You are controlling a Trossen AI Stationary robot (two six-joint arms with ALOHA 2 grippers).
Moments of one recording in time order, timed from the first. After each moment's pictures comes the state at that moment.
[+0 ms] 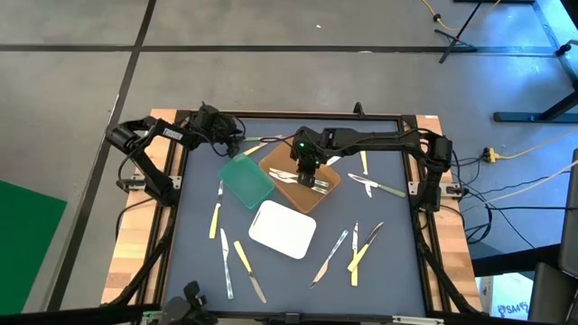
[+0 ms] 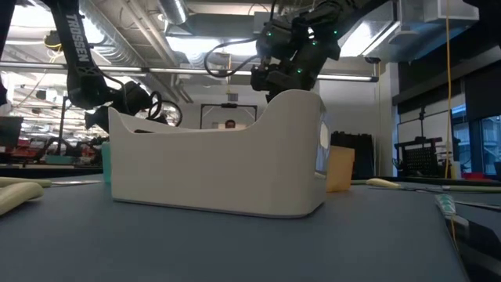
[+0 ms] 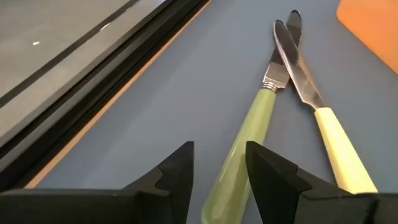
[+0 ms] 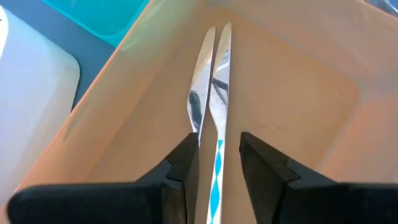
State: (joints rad) left arm 1.03 1.65 0.45 0.50 0.37 0.32; right arm -0.25 1.87 1.39 -0.57 -0.15 -0.04
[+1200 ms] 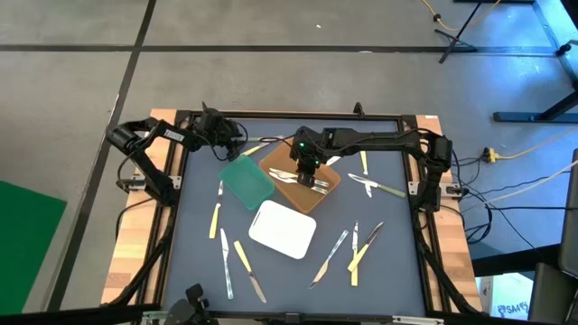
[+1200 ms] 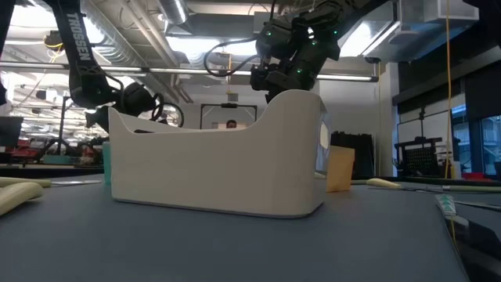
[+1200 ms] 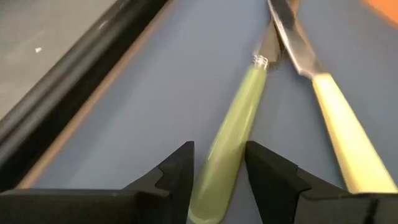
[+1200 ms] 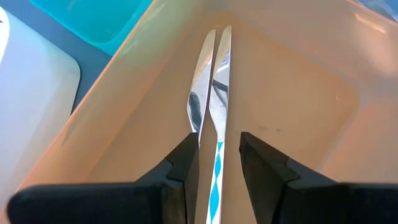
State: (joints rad) left arm 0.98 1.65 0.45 0.45 0.31 0.43; right arm -0.25 1.87 1.39 -0.57 -0.15 -0.04
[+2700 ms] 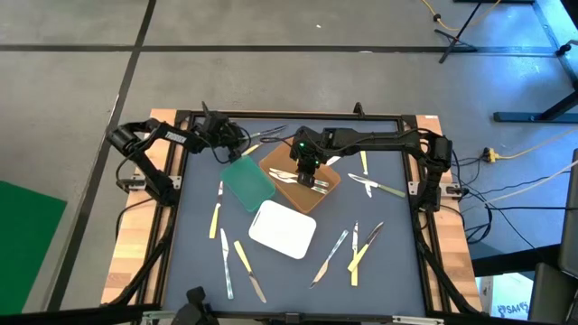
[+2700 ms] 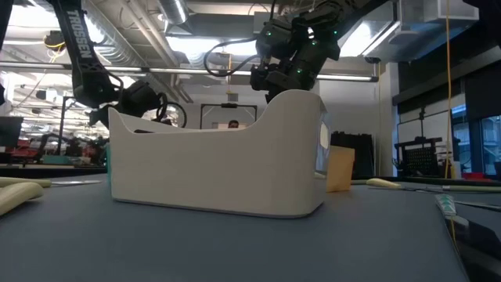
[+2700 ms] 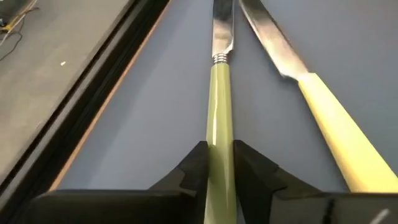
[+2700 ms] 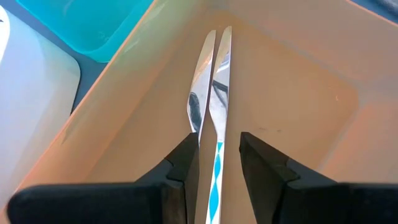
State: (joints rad) left arm 0.92 1.65 0.46 0.42 0.17 0.51; right arm -0.25 1.87 1.39 -0.57 -0.15 -0.04
